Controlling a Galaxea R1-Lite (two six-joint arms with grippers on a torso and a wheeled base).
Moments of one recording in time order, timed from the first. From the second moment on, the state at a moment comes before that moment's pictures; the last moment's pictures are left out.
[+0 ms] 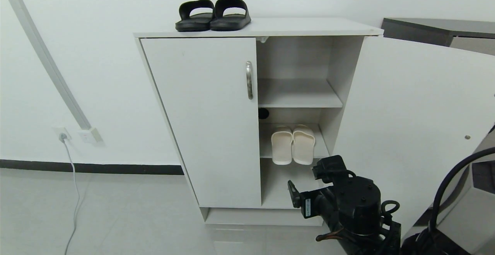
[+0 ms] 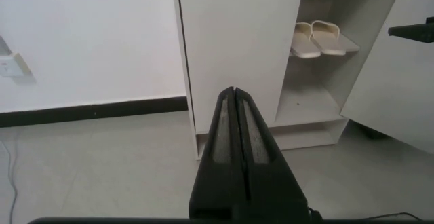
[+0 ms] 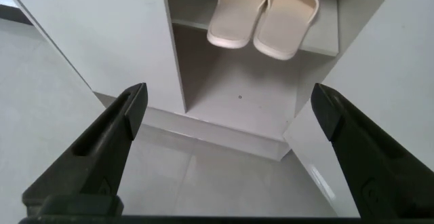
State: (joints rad) left arm 0.00 0.00 0.00 0.00 -0.09 0.03; right arm 0.86 2.03 -0.55 -1.26 -0.60 0.13
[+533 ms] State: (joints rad) left arm 0.00 0.00 0.00 0.00 -0.09 0.02; right arm 0.85 2.04 -0.55 -1.26 -0.60 0.14
